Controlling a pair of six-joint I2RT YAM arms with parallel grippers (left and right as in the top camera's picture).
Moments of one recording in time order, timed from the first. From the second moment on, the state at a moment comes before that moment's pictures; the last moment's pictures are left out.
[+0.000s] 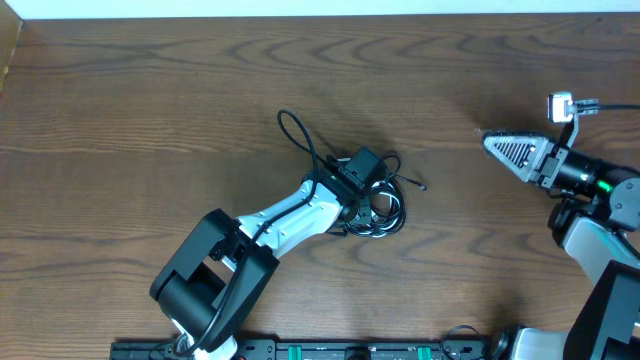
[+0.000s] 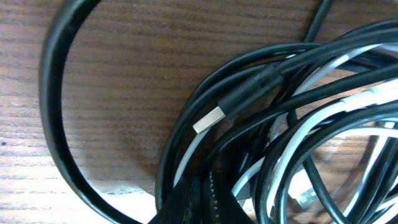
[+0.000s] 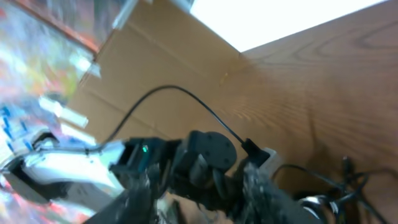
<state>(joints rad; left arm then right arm) -0.73 1.85 1.07 -0.56 0.00 -0.78 -0.37 1.52 0.59 1.53 -1.55 1.55</state>
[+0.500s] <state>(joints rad) -0.73 1.85 1.07 -0.56 0.00 -0.78 -0.24 1.54 0.54 0.64 -1.38 0.99</state>
